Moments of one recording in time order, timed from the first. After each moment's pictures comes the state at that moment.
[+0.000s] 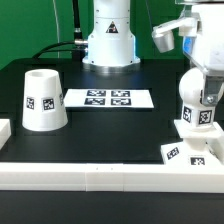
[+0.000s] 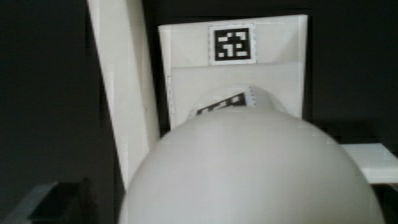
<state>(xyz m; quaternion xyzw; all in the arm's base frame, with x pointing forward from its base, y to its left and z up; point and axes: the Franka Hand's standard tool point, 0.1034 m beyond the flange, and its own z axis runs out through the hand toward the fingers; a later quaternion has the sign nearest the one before) 0.626 0.092 0.111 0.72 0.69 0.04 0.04</state>
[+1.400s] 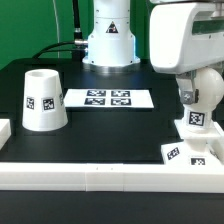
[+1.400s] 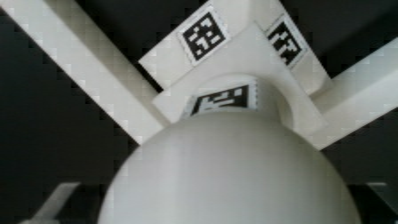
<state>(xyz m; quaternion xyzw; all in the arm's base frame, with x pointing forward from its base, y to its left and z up) 0.631 0.088 0.111 0.91 0.41 0.07 0.01</state>
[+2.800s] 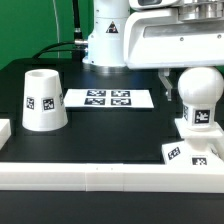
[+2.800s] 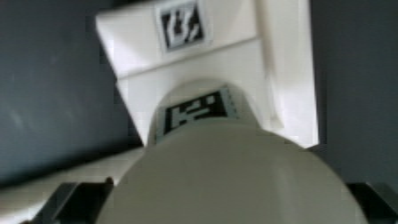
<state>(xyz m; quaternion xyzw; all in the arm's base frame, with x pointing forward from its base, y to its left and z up) 0.631 0.089 0.109 0.97 -0.20 0.08 -0.06</state>
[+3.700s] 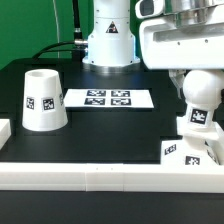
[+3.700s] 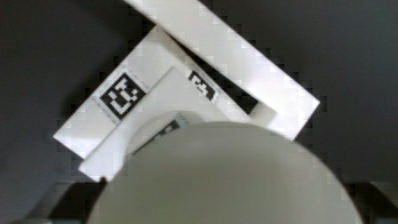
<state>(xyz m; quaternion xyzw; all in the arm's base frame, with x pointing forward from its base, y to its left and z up) 0.628 0.096 0.106 0.88 -0.46 0.03 -0.11</state>
